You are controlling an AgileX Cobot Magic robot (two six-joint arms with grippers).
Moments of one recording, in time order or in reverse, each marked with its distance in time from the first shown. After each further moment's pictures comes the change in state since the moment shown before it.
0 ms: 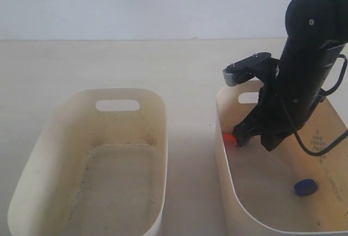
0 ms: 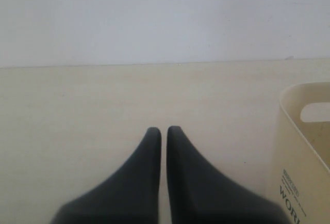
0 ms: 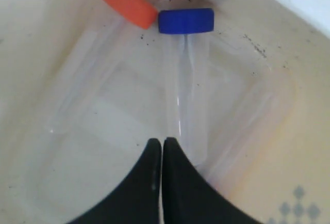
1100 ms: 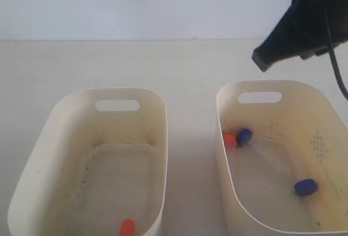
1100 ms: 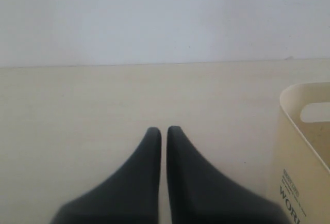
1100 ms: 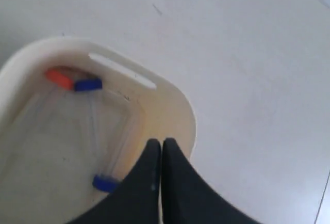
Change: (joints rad) left arm 0.000 0.000 0.000 0.000 0.000 0.000; right arm 0.255 -0.329 -0.185 -0.503 0.269 0.393
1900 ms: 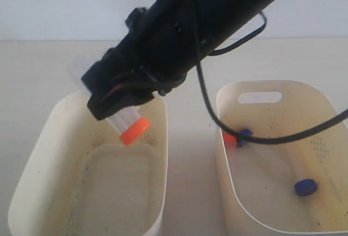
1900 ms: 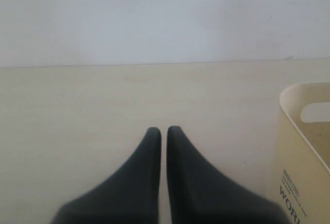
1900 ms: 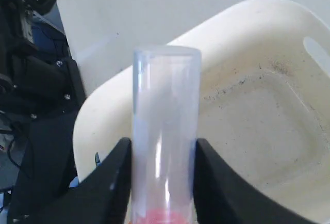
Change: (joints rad) left arm 0.000 0.000 0.000 0.000 0.000 0.000; right arm 0.055 0.210 -0.073 1.187 -0.281 -0.855
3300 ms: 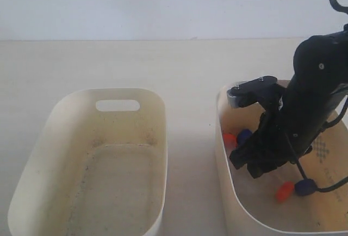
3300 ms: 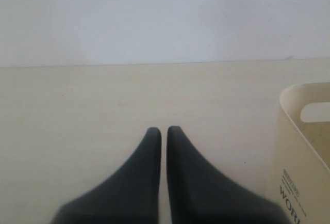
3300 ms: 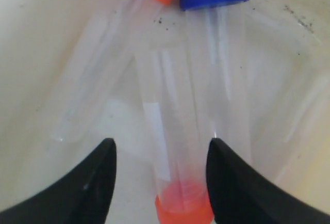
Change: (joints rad) left arm 0.000 0.000 0.000 0.000 0.000 0.000; right arm -0.279 0.074 0.464 -0.636 -0.217 0.537
